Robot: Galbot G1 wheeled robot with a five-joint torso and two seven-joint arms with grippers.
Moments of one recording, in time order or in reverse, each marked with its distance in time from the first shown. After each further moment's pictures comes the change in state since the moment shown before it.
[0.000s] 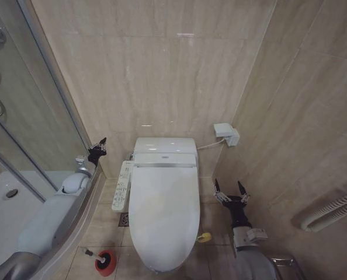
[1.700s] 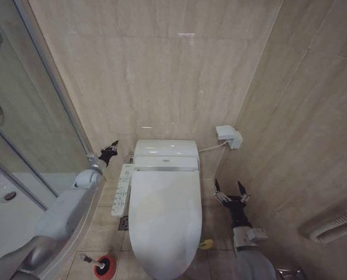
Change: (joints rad) left arm -0.150 -0.076 0.126 0.193 -0.224 0.091 0.091; right arm 0.000 0.000 0.000 0.000 0.000 0.000 0.000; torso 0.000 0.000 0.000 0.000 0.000
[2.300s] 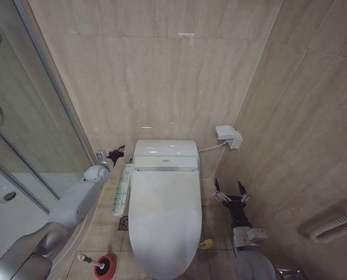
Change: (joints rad) left arm -0.065 -0.050 0.091 0.094 -0.041 0.168 -0.080; right arm 0.000 0.000 0.000 0.000 0.000 0.000 0.000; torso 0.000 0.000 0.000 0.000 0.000
